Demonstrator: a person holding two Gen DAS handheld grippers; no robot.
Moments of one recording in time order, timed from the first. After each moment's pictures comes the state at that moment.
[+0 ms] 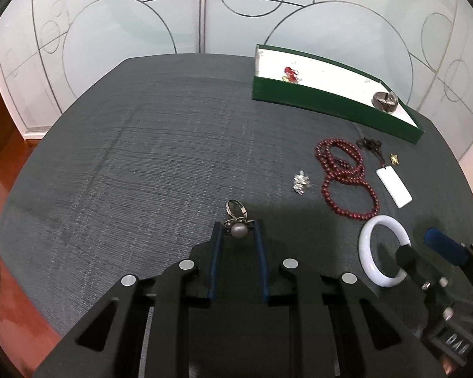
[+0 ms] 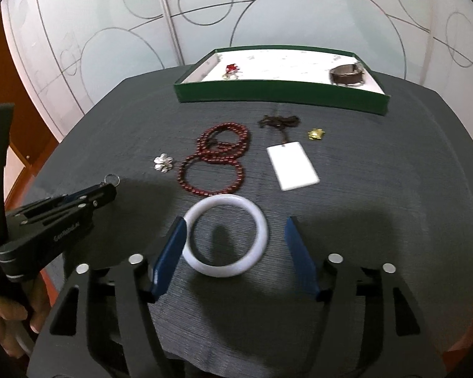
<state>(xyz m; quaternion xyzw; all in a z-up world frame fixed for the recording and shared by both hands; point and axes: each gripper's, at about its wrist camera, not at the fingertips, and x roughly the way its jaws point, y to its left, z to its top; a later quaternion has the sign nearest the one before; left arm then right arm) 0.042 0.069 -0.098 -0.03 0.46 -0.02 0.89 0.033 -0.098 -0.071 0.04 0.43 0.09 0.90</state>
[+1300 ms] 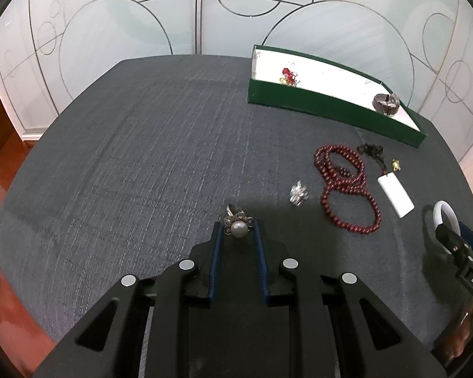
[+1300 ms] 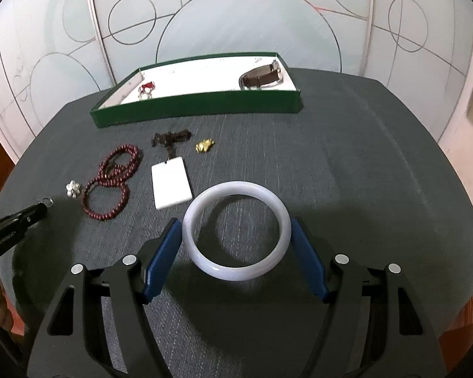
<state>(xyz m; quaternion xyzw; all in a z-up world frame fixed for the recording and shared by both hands) 0.053 0.061 -0.099 -0.03 0.46 -0.03 0.89 0.043 -0.184 -0.077 0.05 0.41 -0.02 0.91</state>
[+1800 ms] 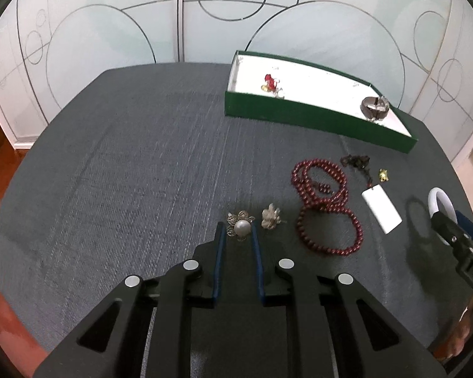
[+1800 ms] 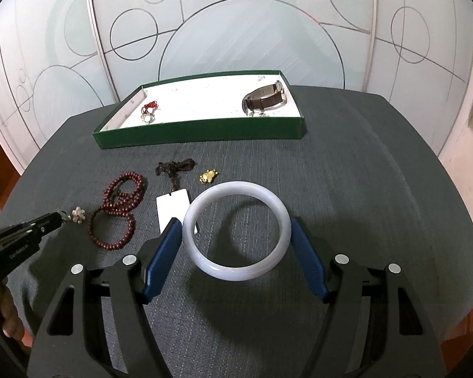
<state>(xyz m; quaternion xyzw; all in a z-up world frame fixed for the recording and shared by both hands) 0.067 0.042 -0.095 -0.02 0.46 -0.05 0.89 0.059 -0.187 -0.062 0.05 0.39 -0.02 0.92</state>
